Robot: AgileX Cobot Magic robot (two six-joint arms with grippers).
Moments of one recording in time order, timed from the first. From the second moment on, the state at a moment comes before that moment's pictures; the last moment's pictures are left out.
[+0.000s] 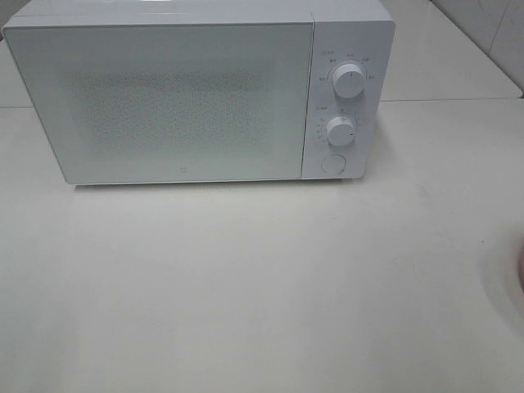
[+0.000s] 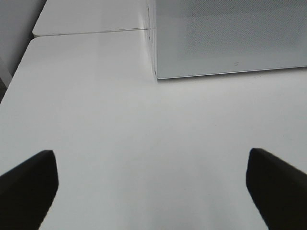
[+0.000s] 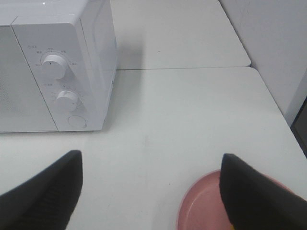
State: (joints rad) left arm -0.03 -0.01 -0.50 -0.05 1.04 0.09; right arm 0.11 0.37 -0.56 -0.18 0.60 0.21
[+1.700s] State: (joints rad) left arm -0.03 -0.01 -0.50 -0.05 1.04 0.09; right arm 0.11 1.21 -0.49 -0.14 -0.53 0.03
